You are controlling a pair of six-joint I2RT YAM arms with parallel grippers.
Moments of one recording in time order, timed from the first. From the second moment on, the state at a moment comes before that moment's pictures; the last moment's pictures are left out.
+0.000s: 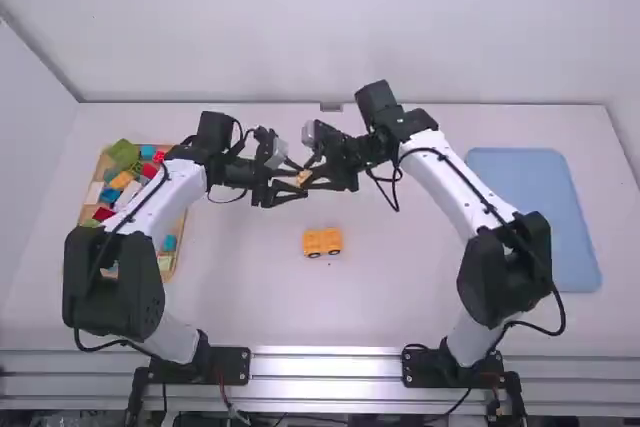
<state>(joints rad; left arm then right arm) -0.08 1.62 1.15 -0.62 1.22 0.91 0.43 1.80 1.56 -0.89 -0.98 -0.89</state>
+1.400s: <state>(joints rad) -0.28 1.63 1.09 -0.87 0.28 1.03 0.40 1.49 1.13 -0.31 -0.26 -0.25</state>
